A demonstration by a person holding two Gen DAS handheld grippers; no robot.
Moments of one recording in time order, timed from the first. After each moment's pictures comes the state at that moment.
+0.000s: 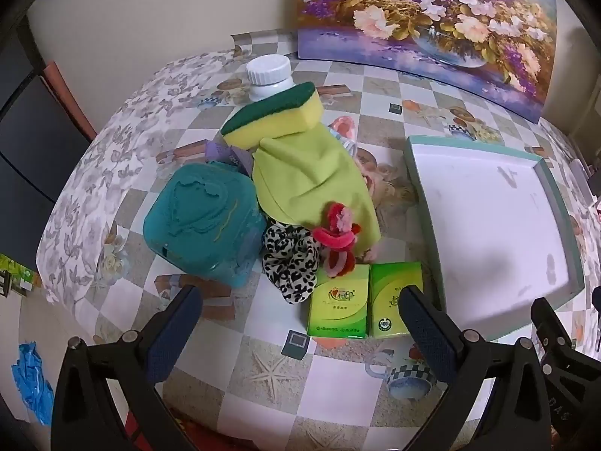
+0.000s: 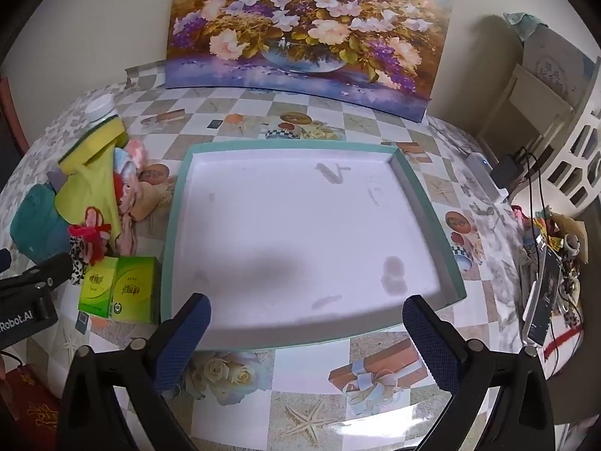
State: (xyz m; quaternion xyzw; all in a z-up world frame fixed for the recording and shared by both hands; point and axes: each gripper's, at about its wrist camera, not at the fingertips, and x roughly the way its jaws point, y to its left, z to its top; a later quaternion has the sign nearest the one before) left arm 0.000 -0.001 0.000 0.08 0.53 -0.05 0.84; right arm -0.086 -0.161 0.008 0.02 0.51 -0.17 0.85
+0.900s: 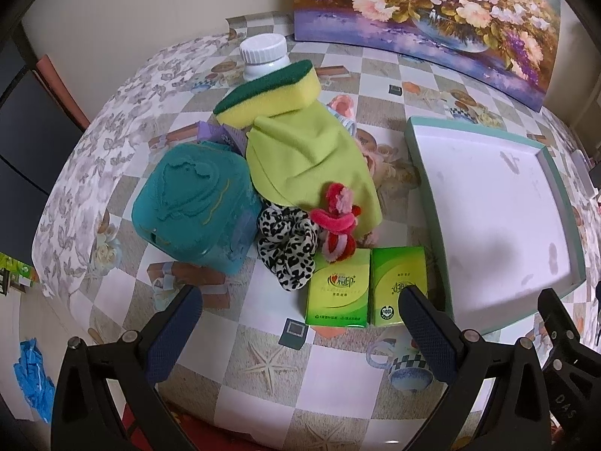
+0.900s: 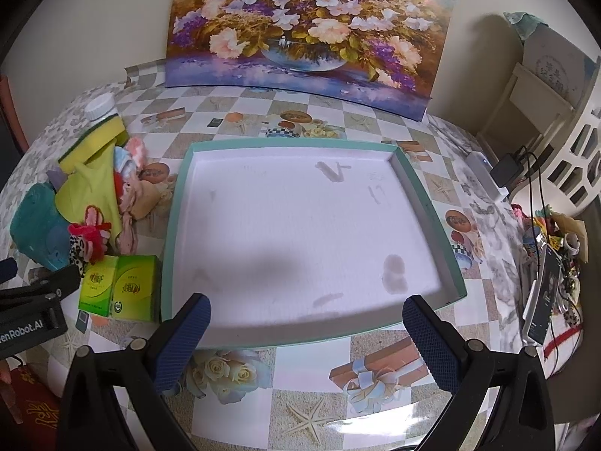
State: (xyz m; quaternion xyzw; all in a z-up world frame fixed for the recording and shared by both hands) left arm 0.005 0.000 -0.011 0.08 0.56 -0.05 0.82; right arm -0.086 -0.163 0.010 0.02 0.50 -0.17 0.85
